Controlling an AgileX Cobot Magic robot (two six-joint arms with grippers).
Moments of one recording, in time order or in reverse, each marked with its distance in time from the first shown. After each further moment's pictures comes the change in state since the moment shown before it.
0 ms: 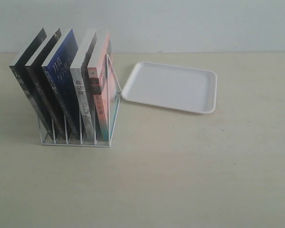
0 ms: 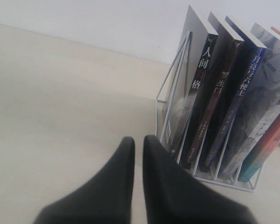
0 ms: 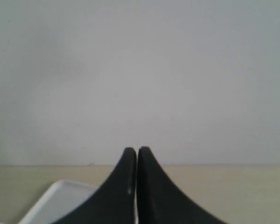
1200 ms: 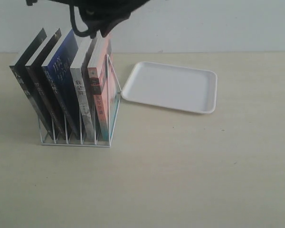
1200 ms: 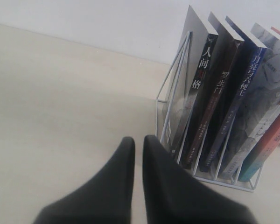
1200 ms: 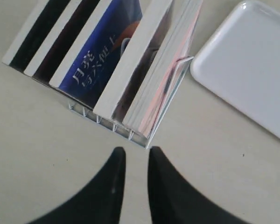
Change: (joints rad) left arm 0.000 0.000 0.000 0.000 0.000 0.000; right arm 0.834 1.112 -1.241 -0.310 1.048 0.557
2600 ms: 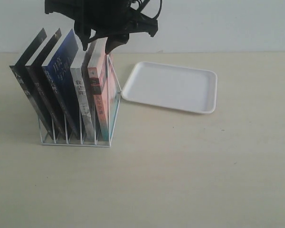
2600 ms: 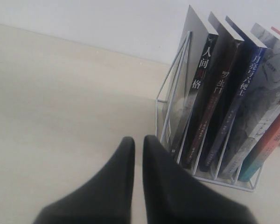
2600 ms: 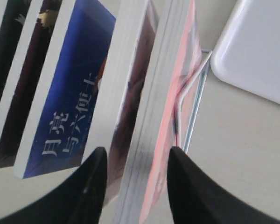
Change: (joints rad) left arm 0.000 0.000 0.000 0.000 0.000 0.000; right arm -0.135 0.196 -0.076 0.181 -0.125 0.110
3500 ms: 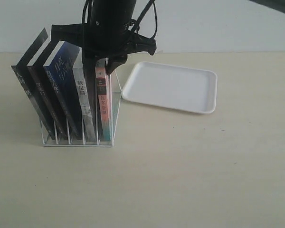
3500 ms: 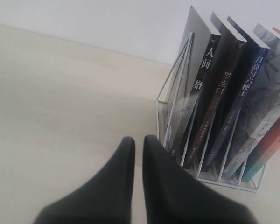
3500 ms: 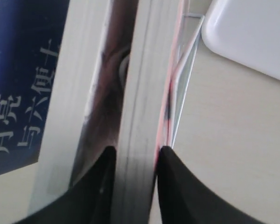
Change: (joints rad) left arm 0.000 0.000 0.000 0.000 0.000 0.000; right arm -0.001 0.078 -0.014 0.009 0.065 -0.025
